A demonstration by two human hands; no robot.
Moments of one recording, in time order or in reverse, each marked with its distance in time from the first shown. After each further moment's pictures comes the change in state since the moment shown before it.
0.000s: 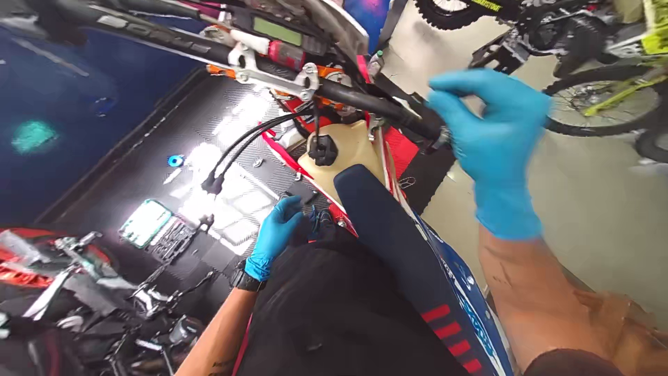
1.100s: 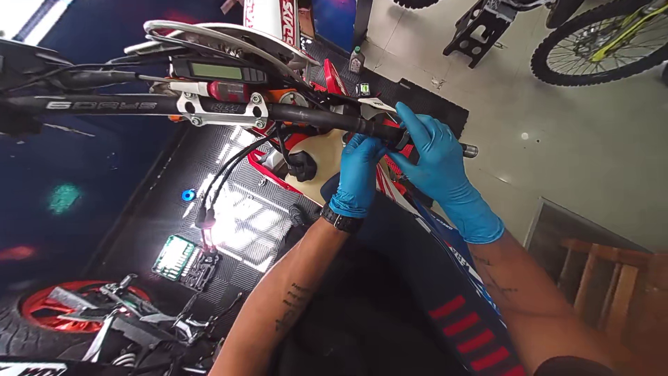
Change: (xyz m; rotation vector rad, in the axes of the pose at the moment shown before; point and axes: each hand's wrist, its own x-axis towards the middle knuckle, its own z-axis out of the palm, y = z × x) left_hand 0.077 0.234 0.156 -1.043 -0.130 0.055; right_hand -0.077 0.067 0.014 -0.386 -0.051 0.026
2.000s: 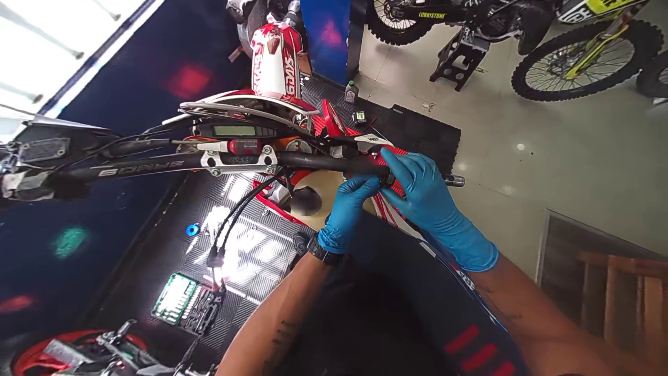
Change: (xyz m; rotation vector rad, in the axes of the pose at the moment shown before) left_hand 0.006 0.018 -0.031 0.321 -0.280 -0.007; right_hand 0.003 -0.006 0.003 -0.057 -0.007 -0.014
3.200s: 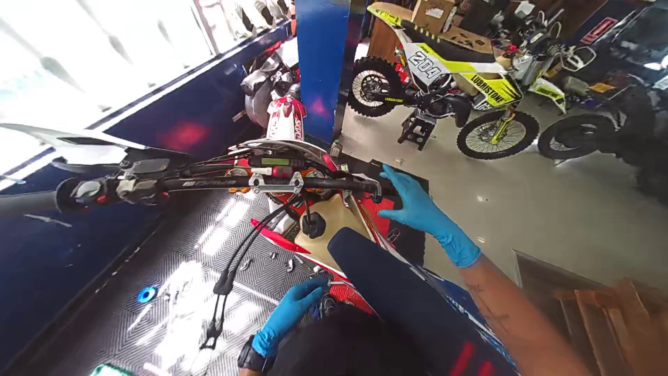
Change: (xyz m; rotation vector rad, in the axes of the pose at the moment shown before) left_hand -0.163 -0.041 -0.192 0.618 -0.265 -0.261; right_hand 0.017 -0.021 -0.049 0.161 -0.246 0.184
